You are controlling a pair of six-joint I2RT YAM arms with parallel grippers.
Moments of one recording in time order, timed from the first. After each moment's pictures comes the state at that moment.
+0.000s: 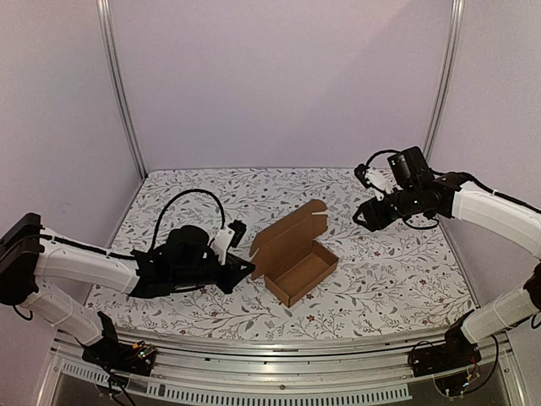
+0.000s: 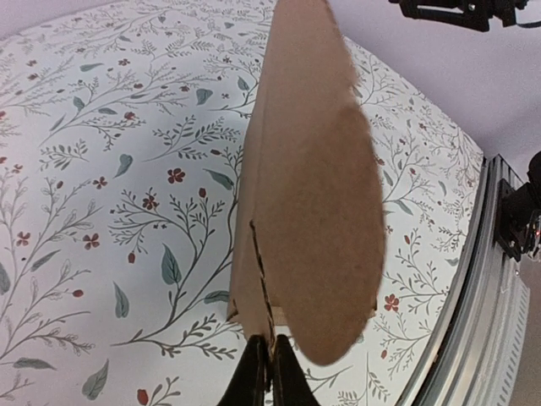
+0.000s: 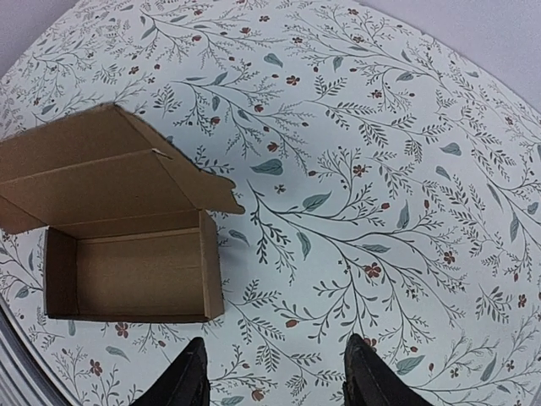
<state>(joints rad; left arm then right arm) -0.98 1.40 0.55 0.35 0.01 -0.34 0.52 1.37 1.09 -0.54 -0.10 -0.03</state>
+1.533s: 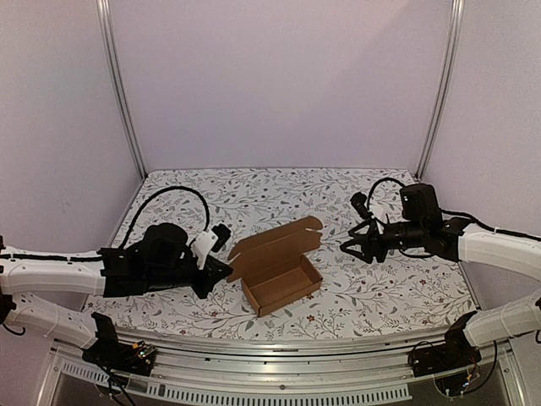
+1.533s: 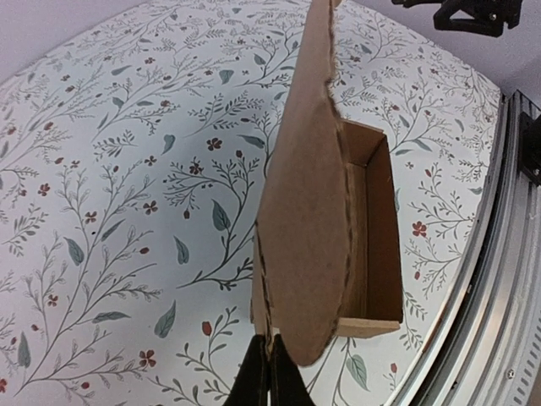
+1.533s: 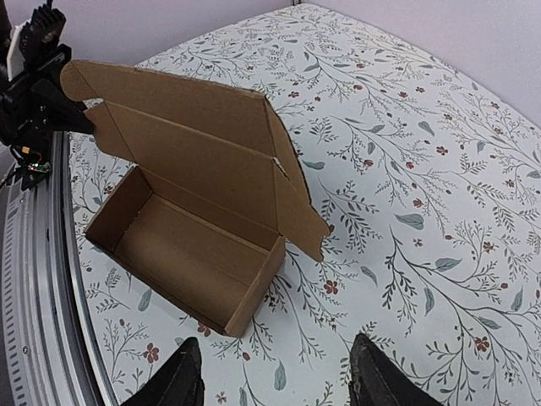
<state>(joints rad) -0.97 1.12 0.54 -0.01 -0.04 -0.14 0.55 1.18 0.69 -0.09 -0.48 -0.15</state>
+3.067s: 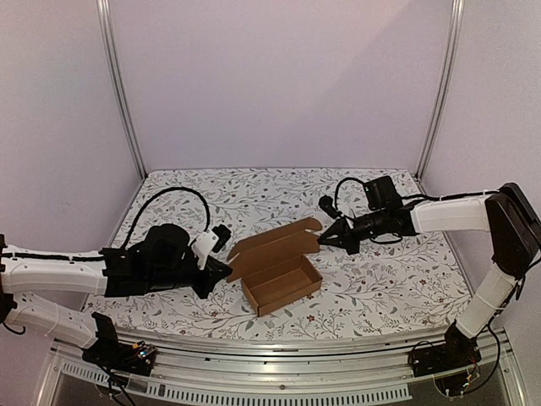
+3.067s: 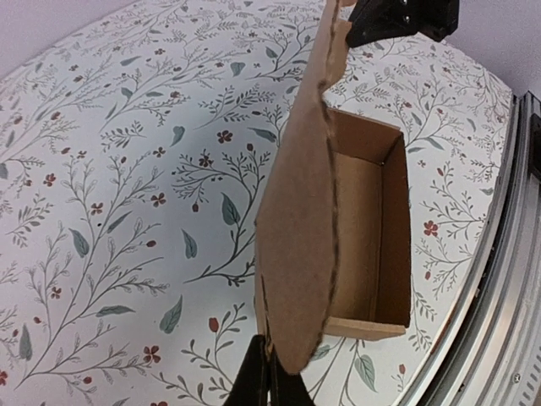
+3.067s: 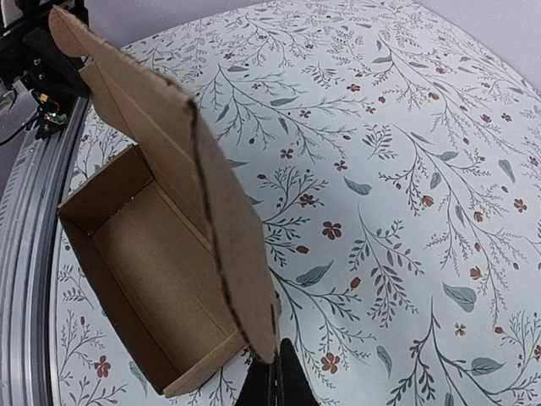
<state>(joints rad) -0.97 1.13 0.54 -0.02 -0.06 -0.15 0.52 1.69 0.96 -0.03 -0.71 -0.40</state>
